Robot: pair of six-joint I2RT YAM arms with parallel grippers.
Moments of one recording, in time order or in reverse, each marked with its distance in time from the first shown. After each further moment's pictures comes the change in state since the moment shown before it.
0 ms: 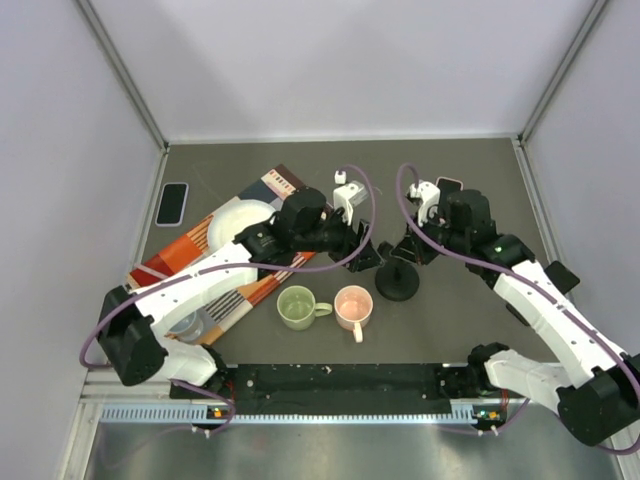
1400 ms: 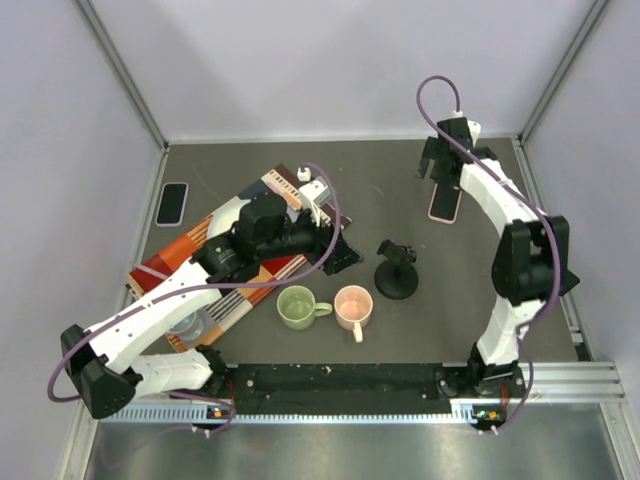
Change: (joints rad) left arm 0.034 -0.245 -0.050 -0.057 -0.062 0.035; right arm -0.235 0.767 0.633 -0.055 0.769 0.426
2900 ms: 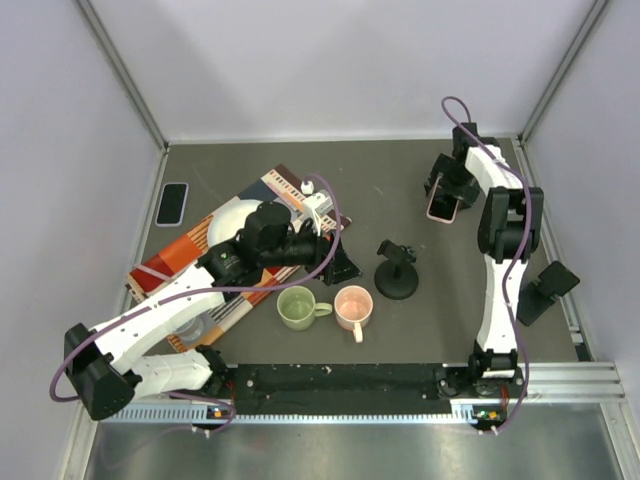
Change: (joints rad) left arm 0.000 -0.014 -0.107 0.028 0.084 -0.121; right arm -0.185 0.527 0.425 -0.317 -0.300 0.087
